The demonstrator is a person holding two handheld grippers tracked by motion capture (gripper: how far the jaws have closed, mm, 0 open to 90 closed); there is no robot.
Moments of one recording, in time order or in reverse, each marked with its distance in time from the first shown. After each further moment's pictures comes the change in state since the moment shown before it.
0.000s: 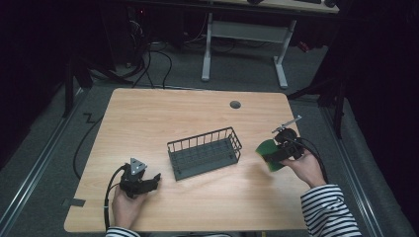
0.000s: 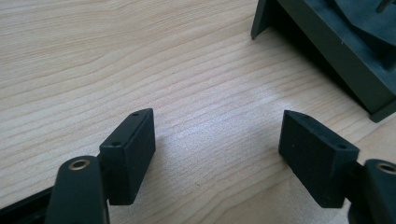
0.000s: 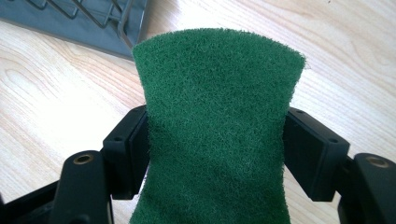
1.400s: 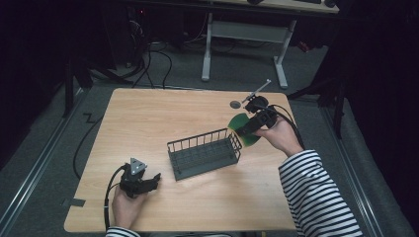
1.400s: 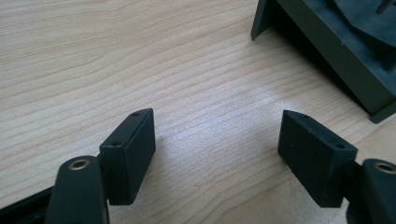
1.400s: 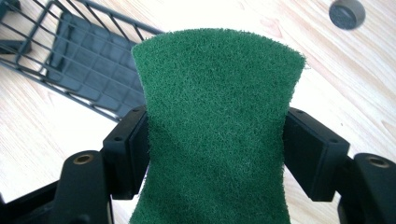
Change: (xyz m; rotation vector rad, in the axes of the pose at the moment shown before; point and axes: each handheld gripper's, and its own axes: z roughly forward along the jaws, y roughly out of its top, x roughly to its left) left arm 0.000 0.000 0.000 -0.001 -0.001 -0.002; right arm 0.050 0.116 -0.032 -0.021 0.062 -0.130
